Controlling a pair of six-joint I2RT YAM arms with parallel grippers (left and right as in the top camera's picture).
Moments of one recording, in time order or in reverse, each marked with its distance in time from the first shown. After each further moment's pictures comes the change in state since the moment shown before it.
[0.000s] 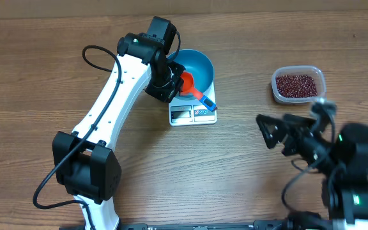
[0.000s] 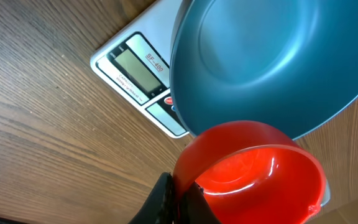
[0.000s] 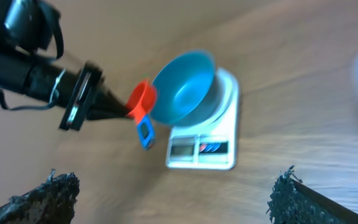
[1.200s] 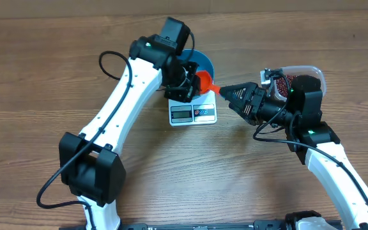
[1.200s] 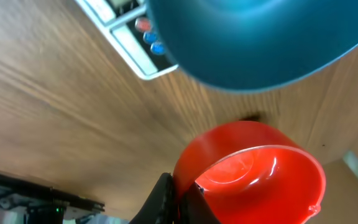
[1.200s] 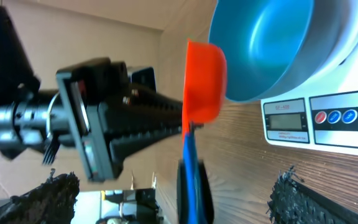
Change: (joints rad) left arm -0.081 0.000 0.002 0.082 0.143 -0.278; right arm 0.189 0.577 0.000 0.587 -0.255 0.571
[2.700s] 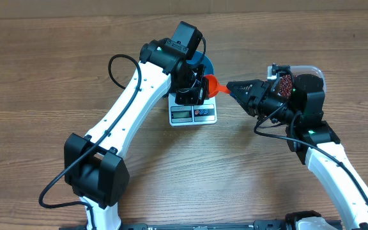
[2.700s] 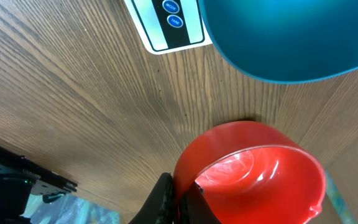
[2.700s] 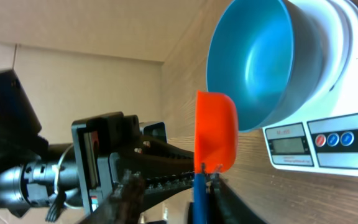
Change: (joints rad) left arm -0.049 0.000 0.000 0.011 0.000 -0.238; right arm 0.000 0.000 0.000 0.084 0.107 0.146
